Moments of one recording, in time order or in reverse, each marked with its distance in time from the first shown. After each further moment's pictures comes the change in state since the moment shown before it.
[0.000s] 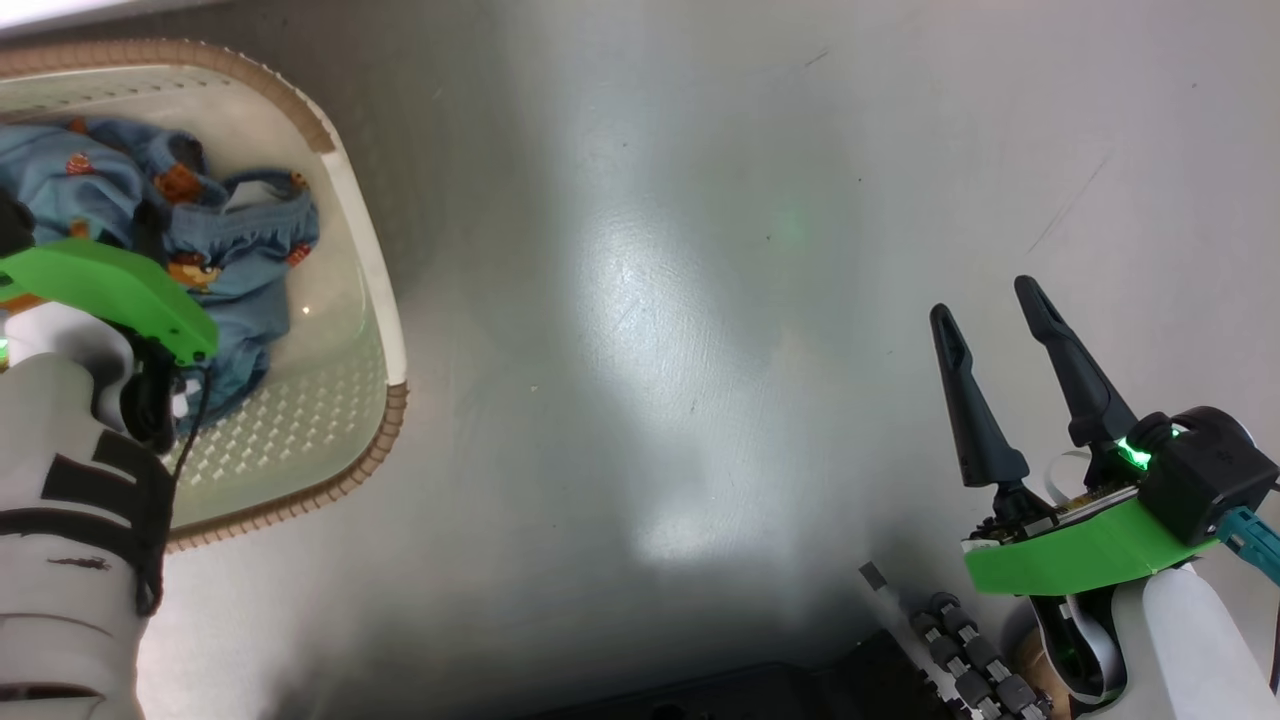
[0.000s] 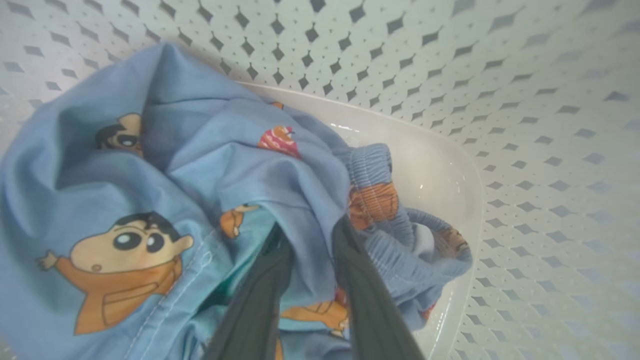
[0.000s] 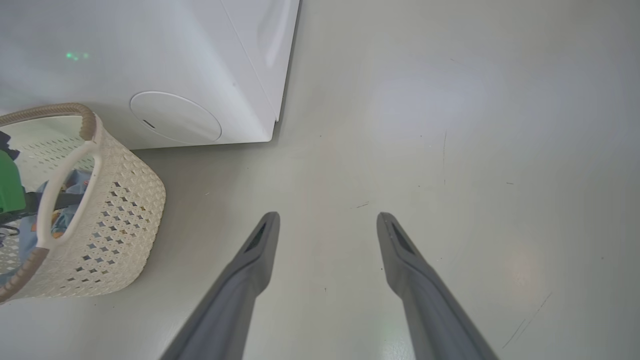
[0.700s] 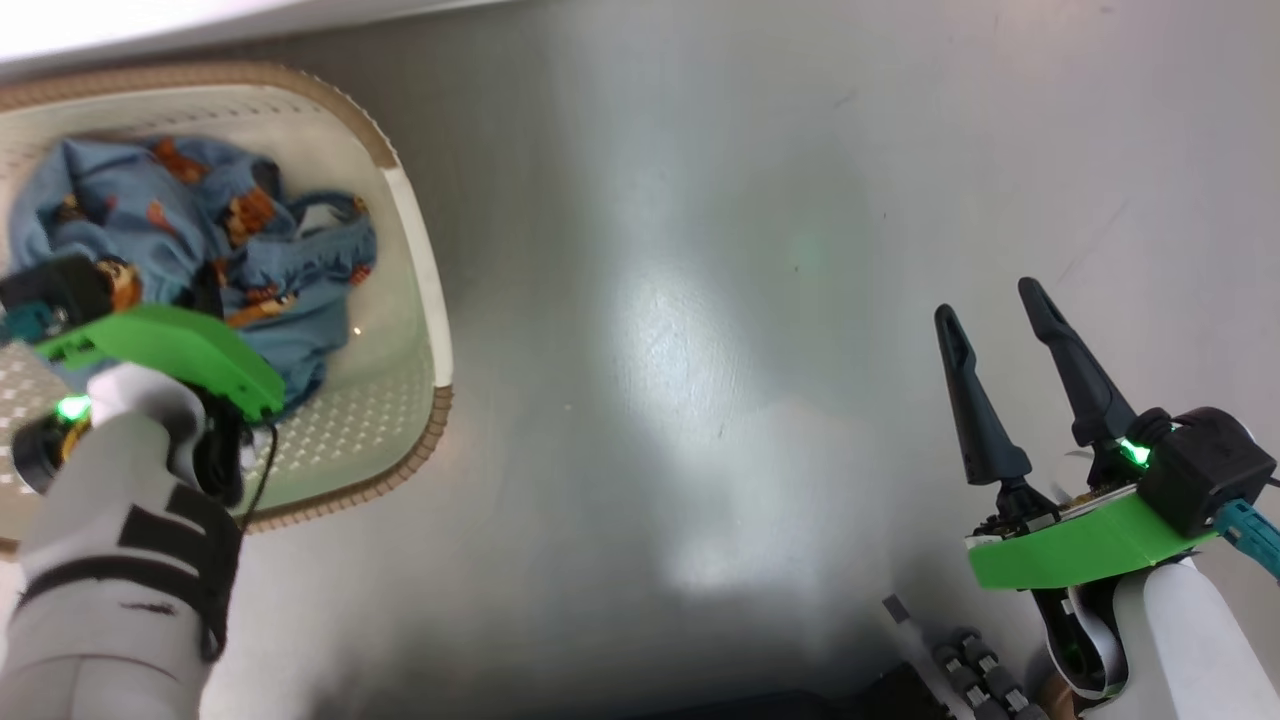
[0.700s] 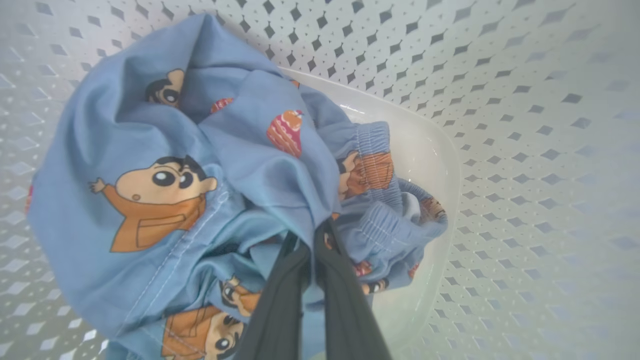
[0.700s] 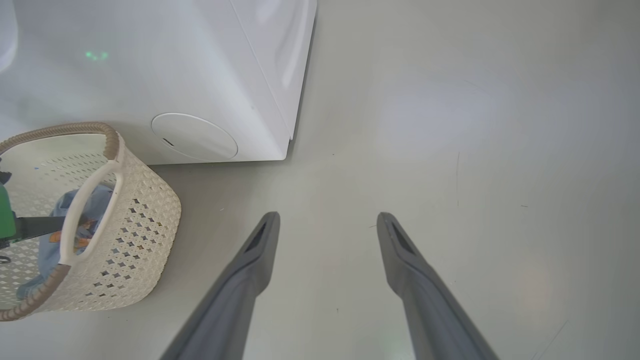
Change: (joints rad) left arm 0.078 -0.061 0.001 0.000 -0.030 -0.002 -0.054; right arm -0.011 -0.007 -0.008 0.029 0.000 0.000 0.000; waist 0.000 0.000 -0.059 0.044
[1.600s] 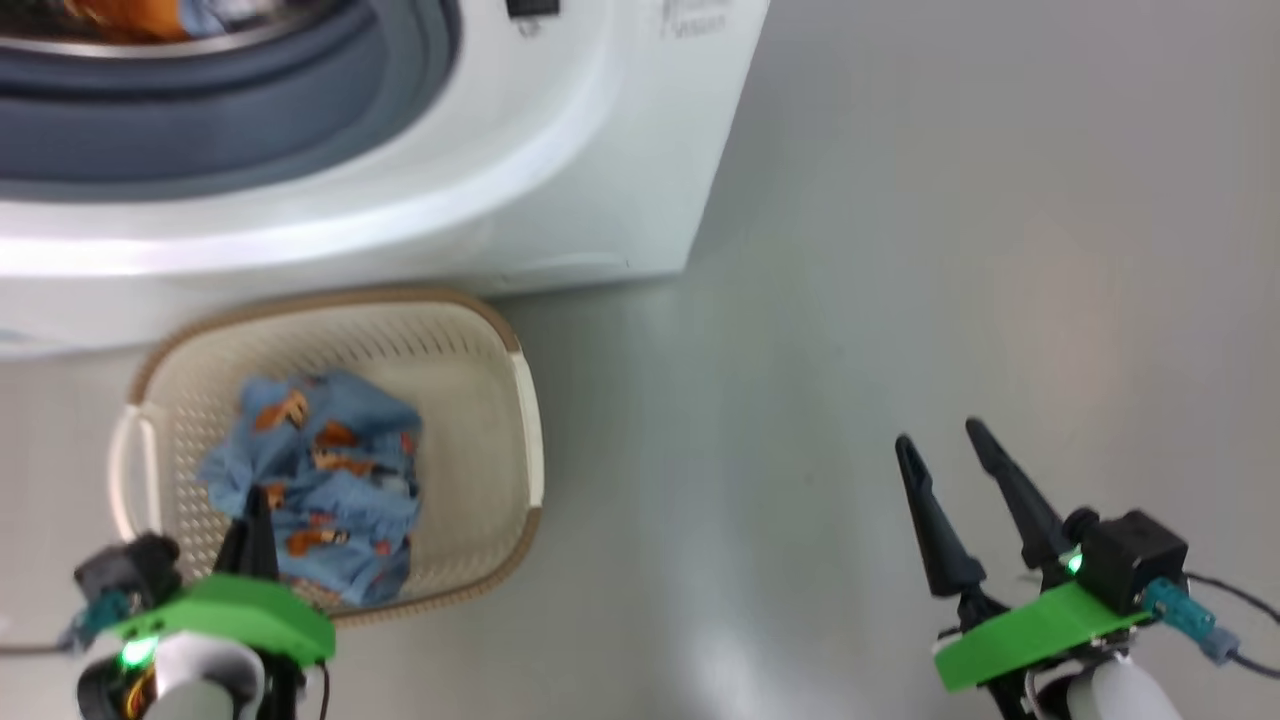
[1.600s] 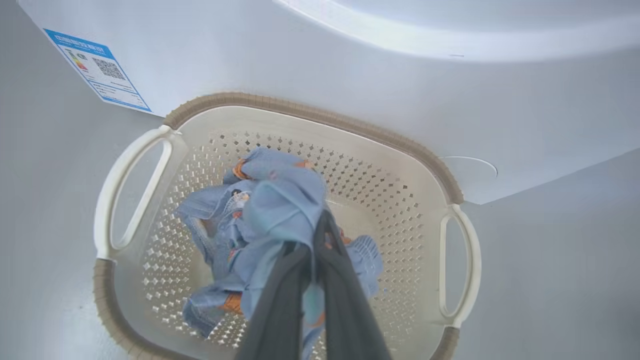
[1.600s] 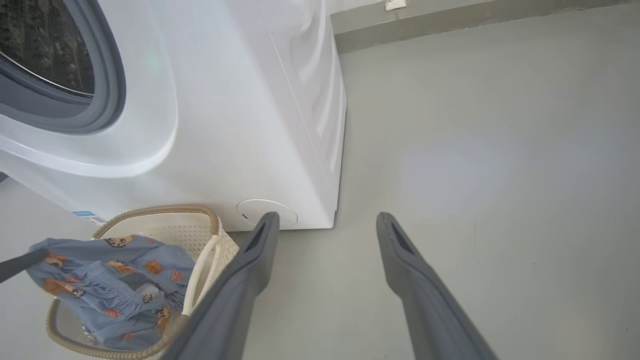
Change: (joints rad) left arm 0.622 -0.088 0.213 -0.577 0.150 -0.010 -0.017; right arm 0.108 0.042 0.023 0.151 0.046 0.000 0.000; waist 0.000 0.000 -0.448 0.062
